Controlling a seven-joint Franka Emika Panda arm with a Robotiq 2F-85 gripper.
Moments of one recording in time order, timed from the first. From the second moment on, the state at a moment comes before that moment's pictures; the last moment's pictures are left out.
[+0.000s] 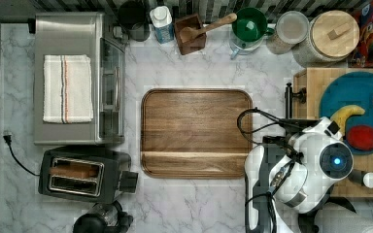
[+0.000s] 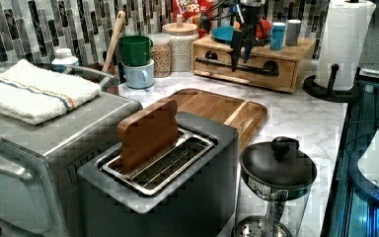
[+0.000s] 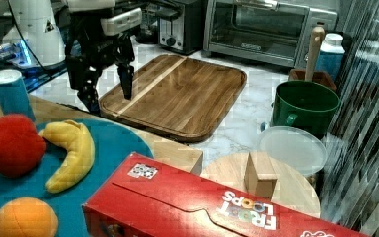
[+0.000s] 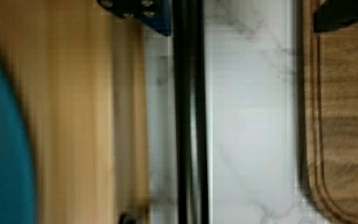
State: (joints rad) arm -0.33 0.11 -0.18 -2.39 0.08 1.01 -1.31
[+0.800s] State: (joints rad) arm -0.33 0.18 -0.15 -2.40 0.14 1.20 -1.30
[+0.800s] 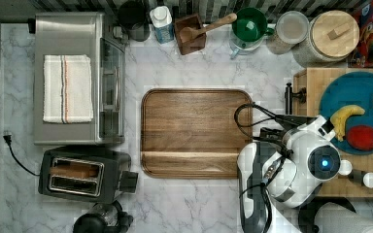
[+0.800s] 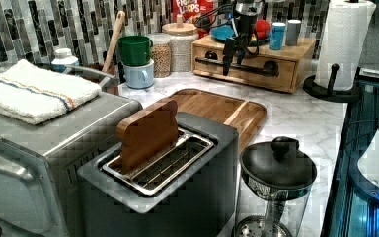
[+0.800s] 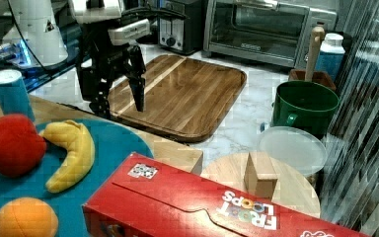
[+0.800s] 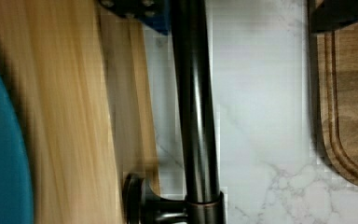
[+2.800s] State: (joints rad) arm 0.03 0.27 -0.16 -2.39 -0.06 1.28 -0.70
